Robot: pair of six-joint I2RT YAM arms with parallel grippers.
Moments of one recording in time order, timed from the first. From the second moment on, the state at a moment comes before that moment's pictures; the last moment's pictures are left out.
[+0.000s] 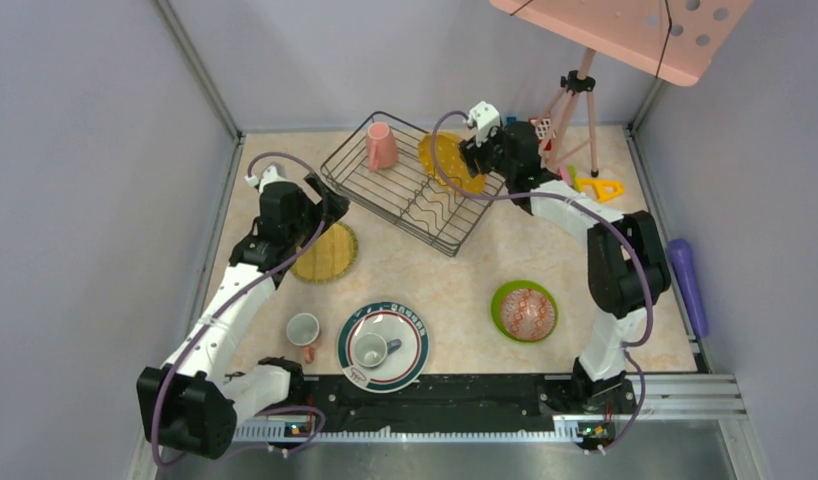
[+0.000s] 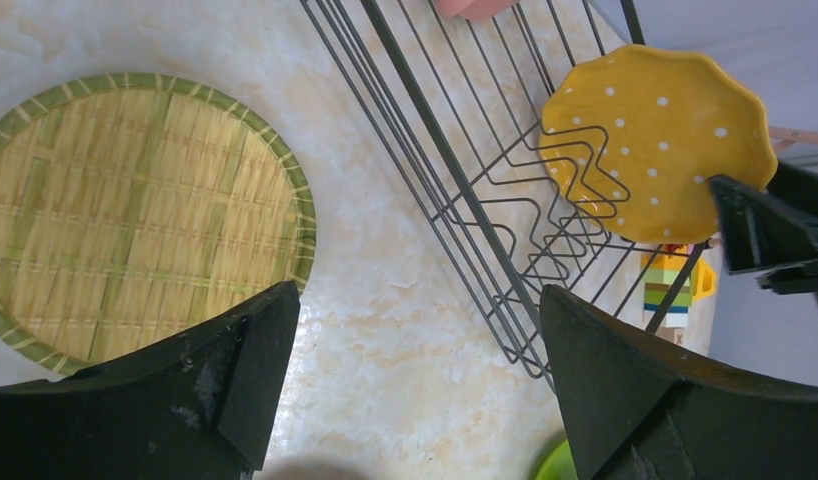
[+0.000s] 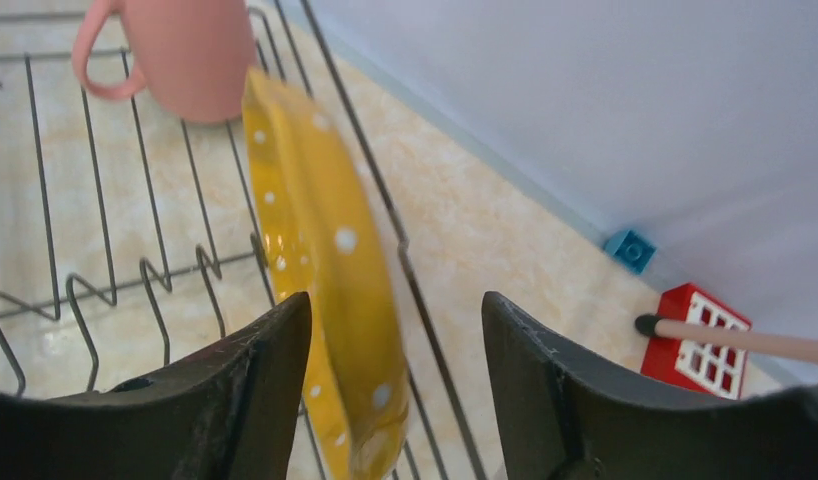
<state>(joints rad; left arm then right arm) -0.21 1.09 0.89 -0.31 -0.05 -0.82 0.36 1.84 1.29 0.27 -0.17 -0.33</state>
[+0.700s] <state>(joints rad) -0.14 1.08 0.84 -0.53 -0.30 -0.97 0.36 1.66 1.37 0.26 -0.18 -0.07</state>
